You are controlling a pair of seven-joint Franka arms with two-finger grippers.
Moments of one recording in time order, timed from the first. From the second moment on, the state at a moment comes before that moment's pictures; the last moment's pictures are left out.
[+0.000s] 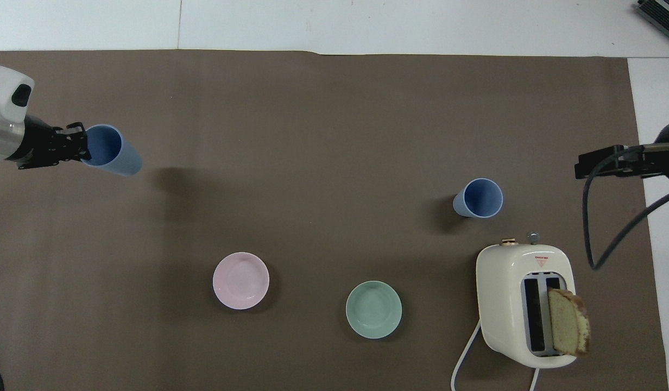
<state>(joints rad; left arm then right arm) 0.03 0.17 -0.05 -1.73 -0.07 1.98 -0.38 -0.01 0.00 0.03 -1.53 -0.01 1.58 0.03</state>
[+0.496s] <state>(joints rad) -0.32 0.22 -0.06 -1.72 -0.07 2.02 -0.74 -0.01 0.00 0.03 -1.53 -0.01 1.58 0.03</state>
